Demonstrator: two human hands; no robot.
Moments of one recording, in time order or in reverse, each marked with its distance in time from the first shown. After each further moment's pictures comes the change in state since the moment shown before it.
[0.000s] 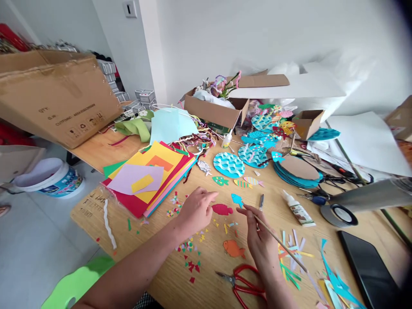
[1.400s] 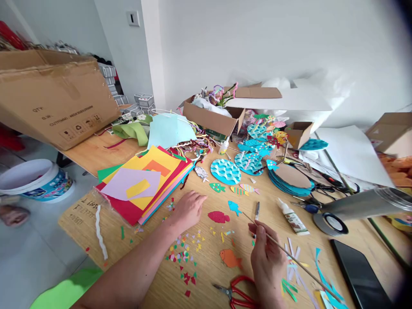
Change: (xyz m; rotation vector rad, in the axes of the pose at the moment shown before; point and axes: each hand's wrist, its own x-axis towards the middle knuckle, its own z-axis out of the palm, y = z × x) left_hand 0.004 -0.043 0.013 0.307 -0.087 0.017; right_hand -0.013 0.013 -0.002 0.017 0.293 0.079
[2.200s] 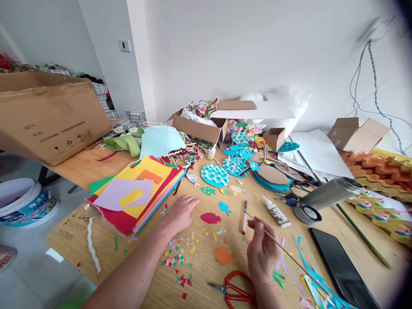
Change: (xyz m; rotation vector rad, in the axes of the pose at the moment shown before) left_hand 0.001 -0.005 -0.001 -0.008 -0.040 0.076; right_hand 0.007 0.008 -0.002 0.147 0.218 -0.046
